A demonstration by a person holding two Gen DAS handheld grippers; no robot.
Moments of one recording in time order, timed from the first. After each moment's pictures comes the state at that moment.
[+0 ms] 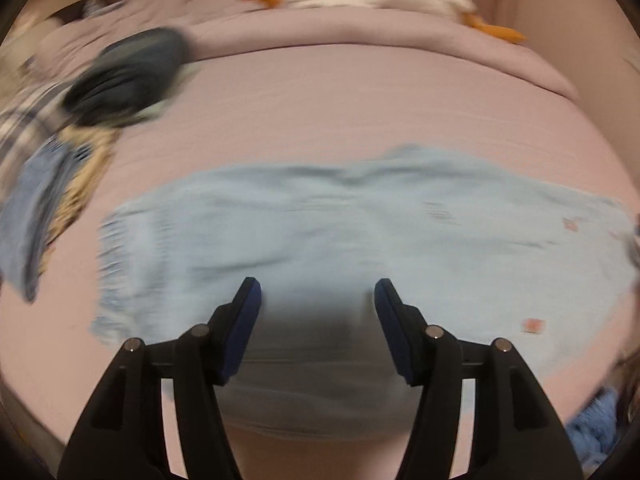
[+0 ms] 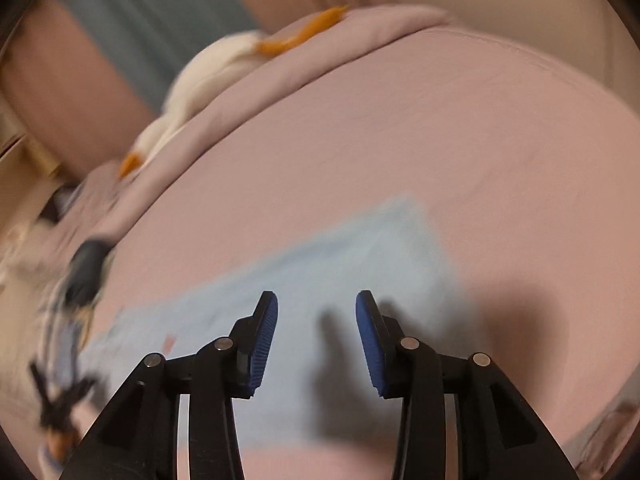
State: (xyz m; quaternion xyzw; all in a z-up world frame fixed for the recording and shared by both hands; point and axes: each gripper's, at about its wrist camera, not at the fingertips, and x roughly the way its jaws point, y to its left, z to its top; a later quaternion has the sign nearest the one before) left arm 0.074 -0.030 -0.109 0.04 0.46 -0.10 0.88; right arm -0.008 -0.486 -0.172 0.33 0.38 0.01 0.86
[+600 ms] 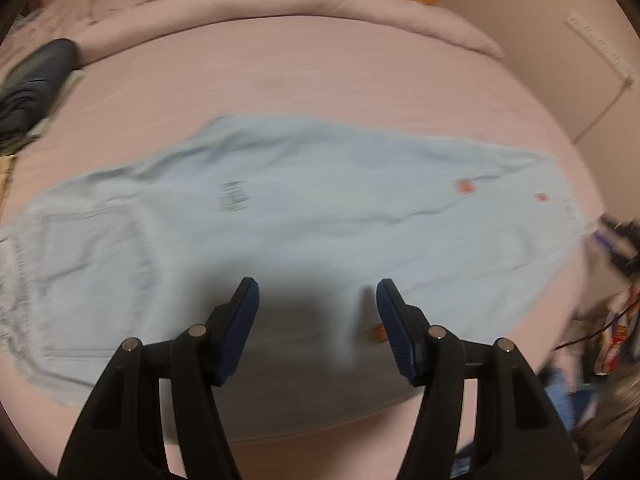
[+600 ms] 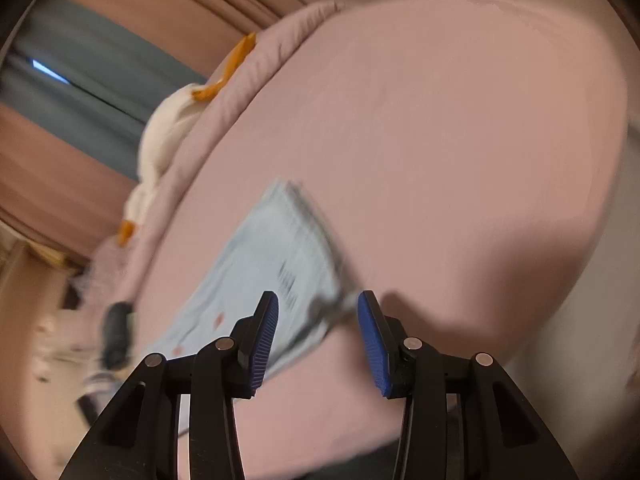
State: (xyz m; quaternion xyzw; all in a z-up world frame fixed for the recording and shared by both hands) left arm 0.067 -0.112 -0.121 0.03 0.50 -0.23 0.83; right arm -0.092 -0.535 -0.211 0.50 0.33 -0.04 0.79
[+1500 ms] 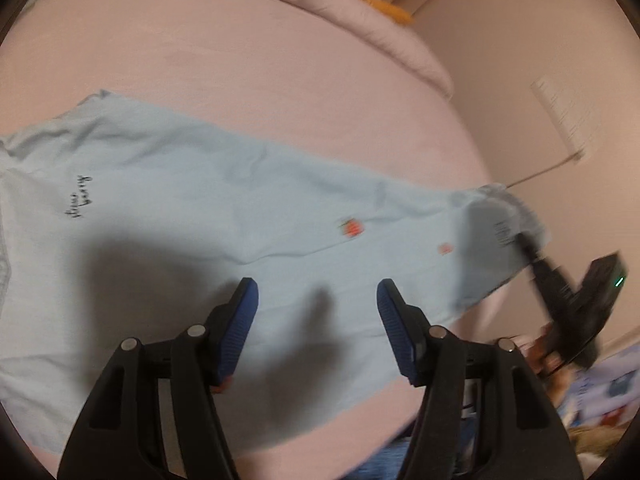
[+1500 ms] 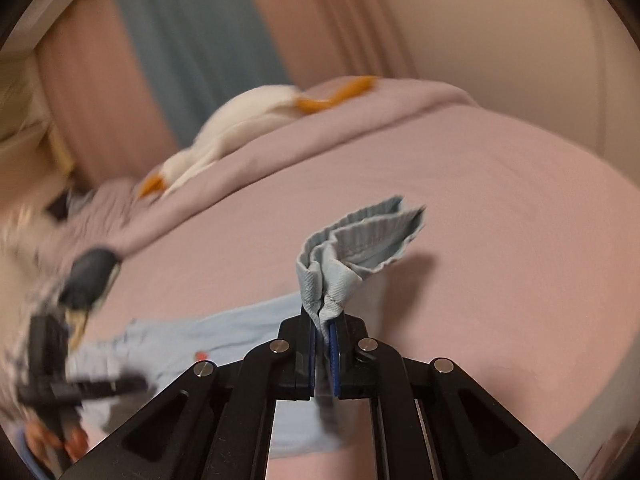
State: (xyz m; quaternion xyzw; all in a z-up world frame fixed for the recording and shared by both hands) left arm 0.082 -0.152 -0.117 -0.17 0.53 -0.33 0.76; right arm -0.031 -0.427 -0.107 0.25 0.27 -0.03 0.93
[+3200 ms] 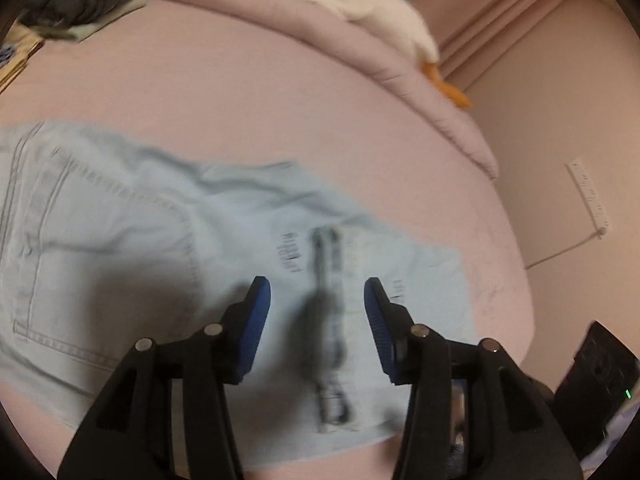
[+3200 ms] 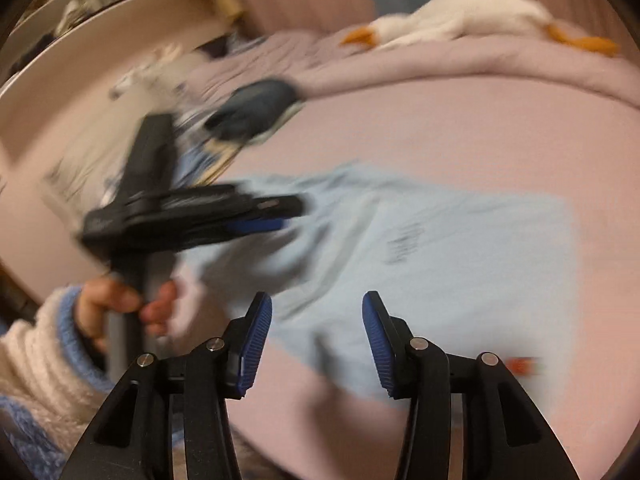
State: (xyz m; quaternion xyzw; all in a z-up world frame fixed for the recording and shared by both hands) left arm 0.113 -0.053 -0.113 -0.21 0.47 -0.22 0.83; right arm 0.004 -0.262 -0.111 0.14 0.37 0.28 0.88
